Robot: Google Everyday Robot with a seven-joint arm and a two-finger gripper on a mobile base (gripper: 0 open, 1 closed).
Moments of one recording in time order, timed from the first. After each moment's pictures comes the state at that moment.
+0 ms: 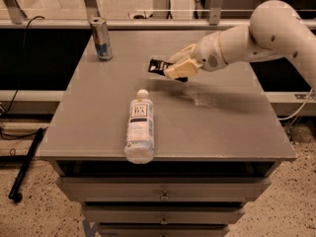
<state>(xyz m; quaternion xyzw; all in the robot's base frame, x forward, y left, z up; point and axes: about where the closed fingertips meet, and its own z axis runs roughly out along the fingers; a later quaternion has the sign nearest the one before) 0.657 -0.056 0.883 -0.52 0.69 0.26 0.42</state>
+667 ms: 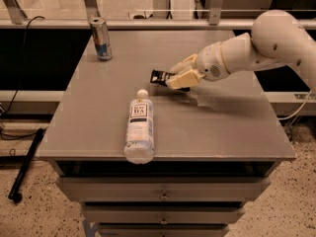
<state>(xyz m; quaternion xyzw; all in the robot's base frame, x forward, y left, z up) 0.633 -0.059 0.862 -0.53 0.70 0.27 0.40</state>
